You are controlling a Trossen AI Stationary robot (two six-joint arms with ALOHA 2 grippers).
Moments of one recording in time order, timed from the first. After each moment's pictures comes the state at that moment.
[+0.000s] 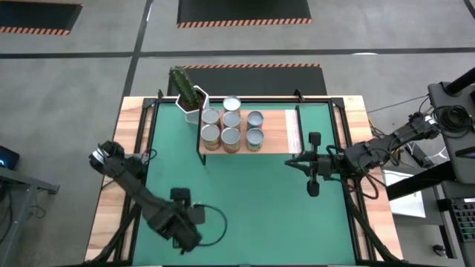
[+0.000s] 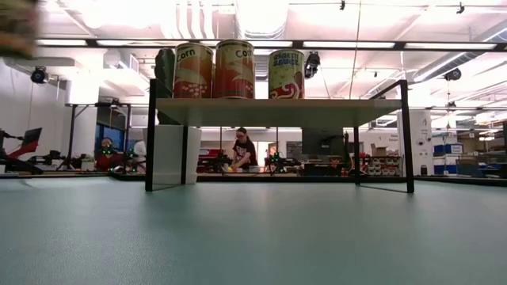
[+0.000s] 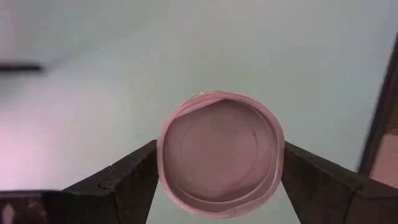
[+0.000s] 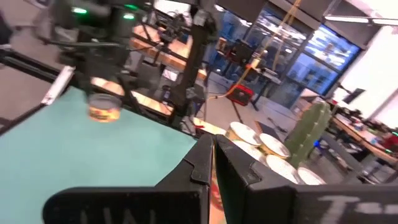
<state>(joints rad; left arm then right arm) -0.72 1.78 1.59 -1.35 -0.15 -0.82 0.45 0.89 0.79 0.06 0.47 -0.42</state>
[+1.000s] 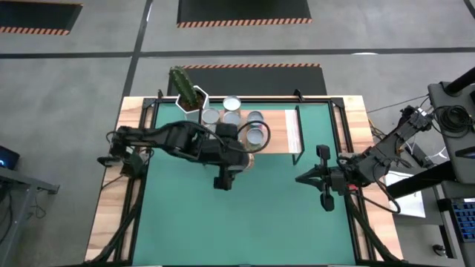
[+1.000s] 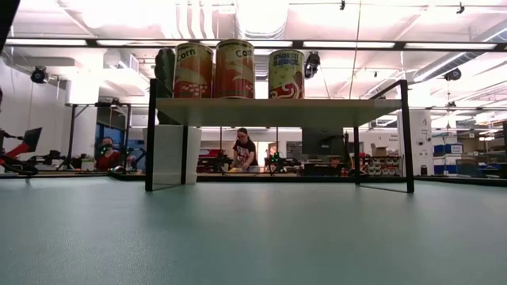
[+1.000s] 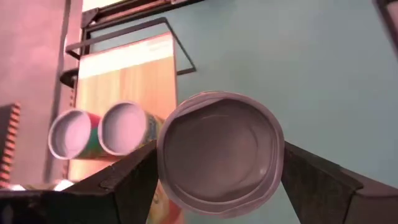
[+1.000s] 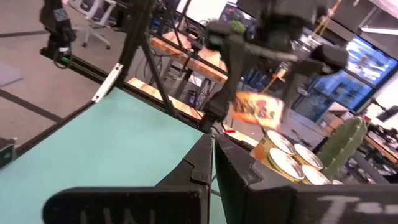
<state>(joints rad) -0.21 1.88 2.28 -1.31 -0.29 0.03 0.68 0.85 0.79 -0.02 0.58 -0.40</state>
